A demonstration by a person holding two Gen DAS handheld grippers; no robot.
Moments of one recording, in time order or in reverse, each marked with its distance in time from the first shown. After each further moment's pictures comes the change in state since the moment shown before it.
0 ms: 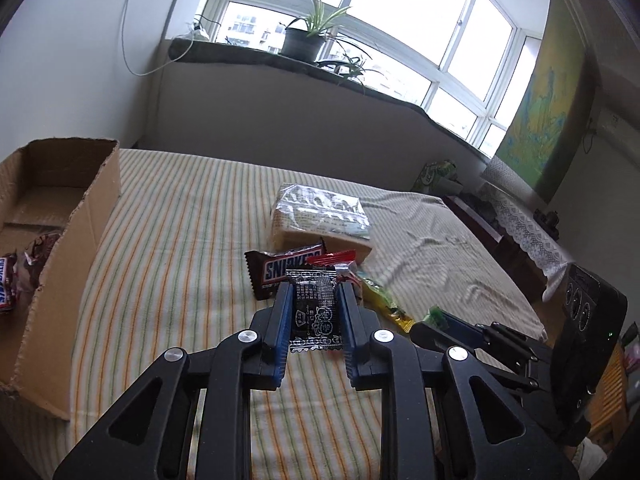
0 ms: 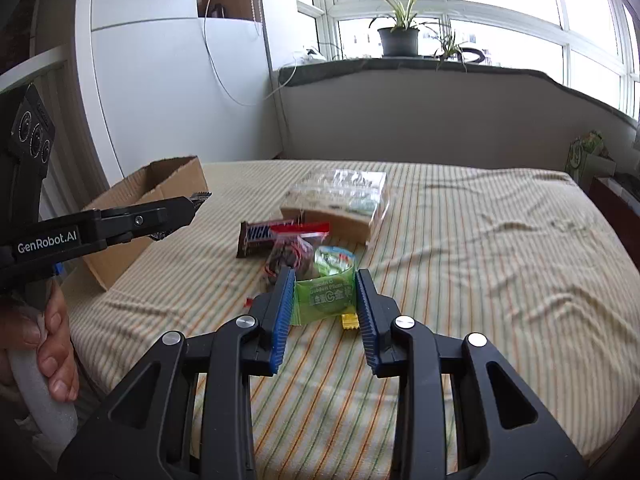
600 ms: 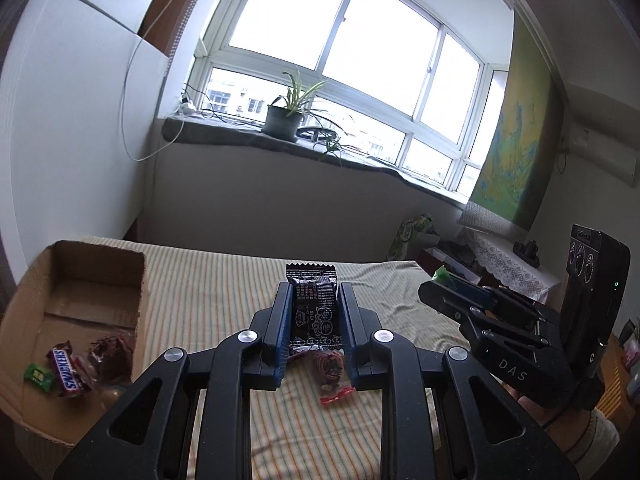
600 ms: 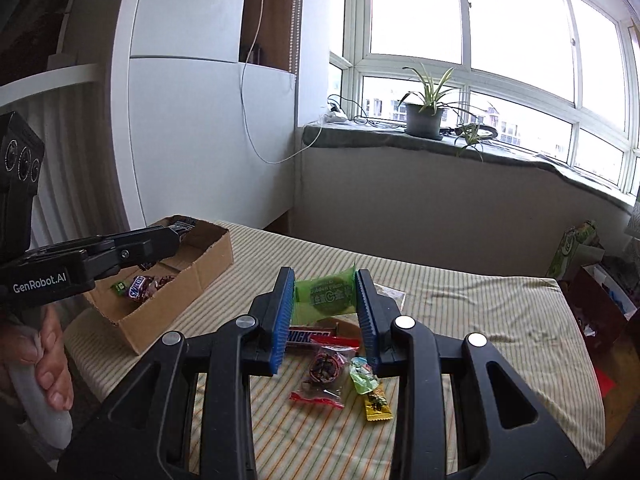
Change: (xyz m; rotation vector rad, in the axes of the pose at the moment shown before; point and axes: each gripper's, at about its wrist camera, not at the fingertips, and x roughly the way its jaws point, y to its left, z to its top) left arm -0.078 0.009 0.046 0.054 -0.196 -0.043; right arm -0.029 0.077 0.082 -0.159 -0.117 -0.024
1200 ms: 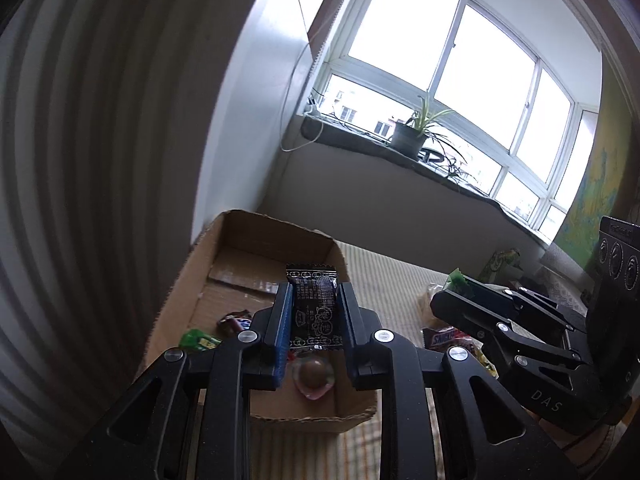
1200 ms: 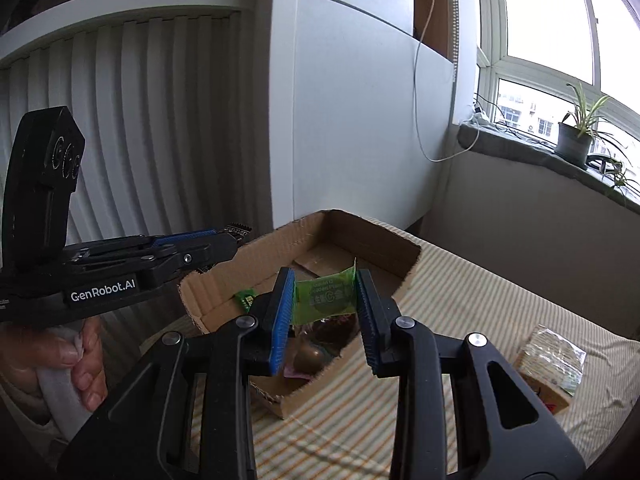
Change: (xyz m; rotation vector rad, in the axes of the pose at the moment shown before) left arm -0.084 0.134 -0.025 -0.178 -0.049 0.316; right arm 0.077 0.178 0.019 -0.188 0.041 0.374
